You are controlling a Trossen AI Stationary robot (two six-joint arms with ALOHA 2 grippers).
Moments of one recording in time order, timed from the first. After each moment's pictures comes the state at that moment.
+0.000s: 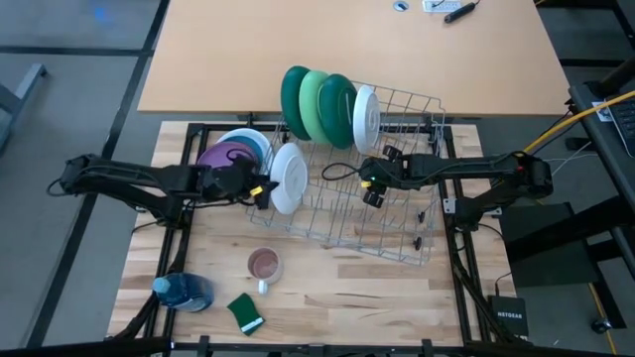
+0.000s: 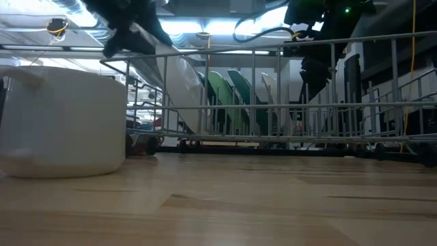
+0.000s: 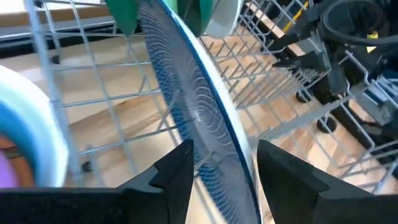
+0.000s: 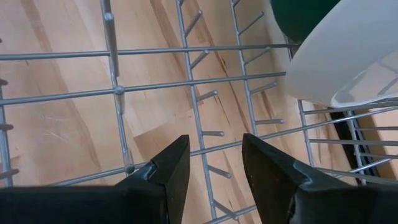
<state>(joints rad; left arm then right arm) -0.04 1.04 0.81 -0.35 -0.48 -0.80 -0.16 1.38 0.98 -0.73 0.38 0.09</state>
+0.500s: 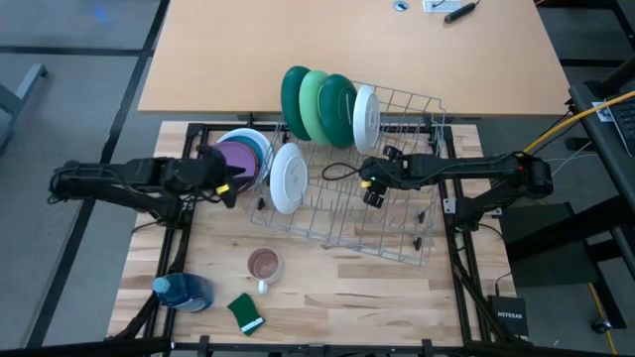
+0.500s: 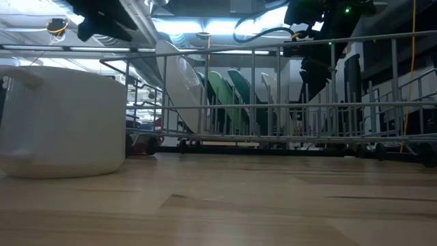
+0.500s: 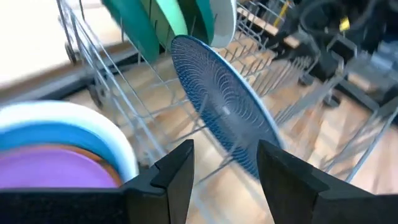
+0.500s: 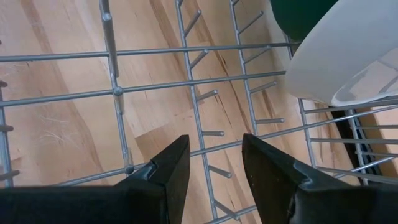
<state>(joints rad) -0.04 0.73 0.81 -0.62 -0.48 -0.56 -0.16 1.38 0.98 -0.73 0.38 0.10</state>
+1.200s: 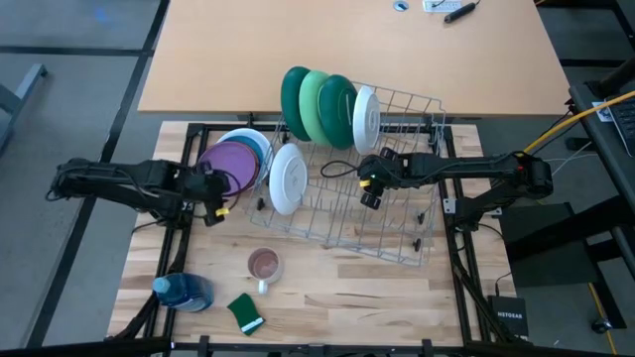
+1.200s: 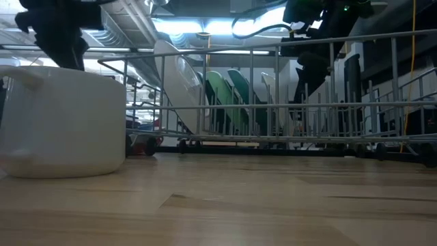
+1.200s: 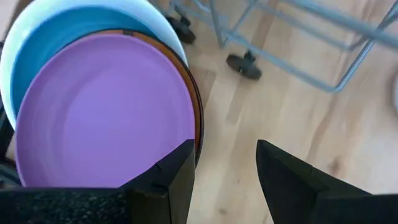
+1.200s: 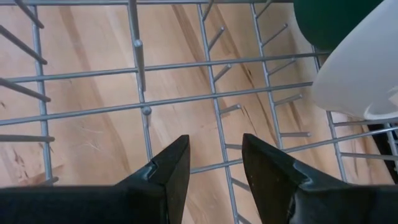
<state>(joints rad) -0.04 0.84 0.81 -1.14 -0.34 -0.28 -0.16 1.38 0.98 -0.68 0.27 0.11</state>
